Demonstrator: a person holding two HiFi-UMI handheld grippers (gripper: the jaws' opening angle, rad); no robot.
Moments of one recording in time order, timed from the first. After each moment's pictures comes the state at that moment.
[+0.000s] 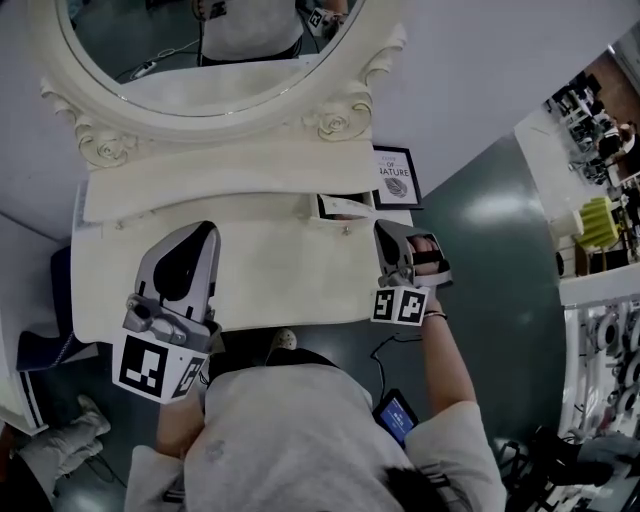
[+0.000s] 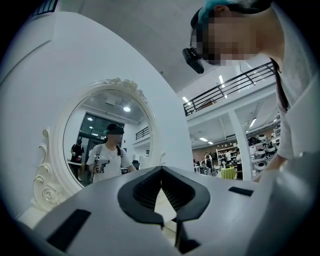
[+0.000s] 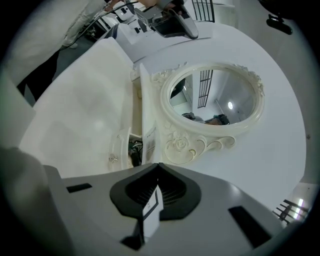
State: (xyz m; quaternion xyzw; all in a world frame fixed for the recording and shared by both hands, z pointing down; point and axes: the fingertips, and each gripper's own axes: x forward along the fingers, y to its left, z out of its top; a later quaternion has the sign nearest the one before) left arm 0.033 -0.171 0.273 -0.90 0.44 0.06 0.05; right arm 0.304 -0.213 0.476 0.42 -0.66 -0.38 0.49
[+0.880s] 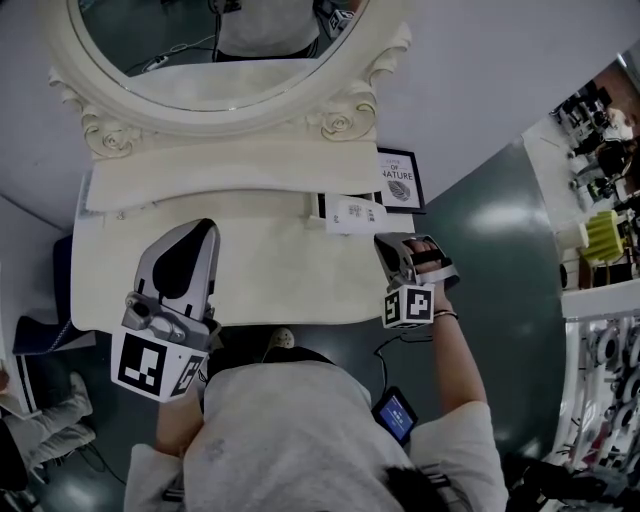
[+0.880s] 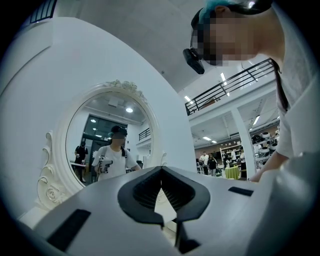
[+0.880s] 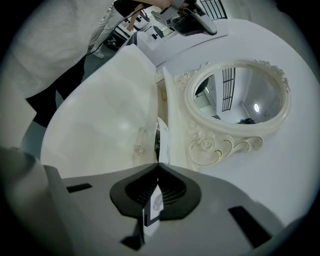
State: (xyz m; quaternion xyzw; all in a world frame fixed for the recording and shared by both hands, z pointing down) left arm 0.038 -0.166 0.271 -0.89 0.46 0.06 0.05; right arm 0.314 -0.198 0.519 0.29 -0.70 -0.36 0.54
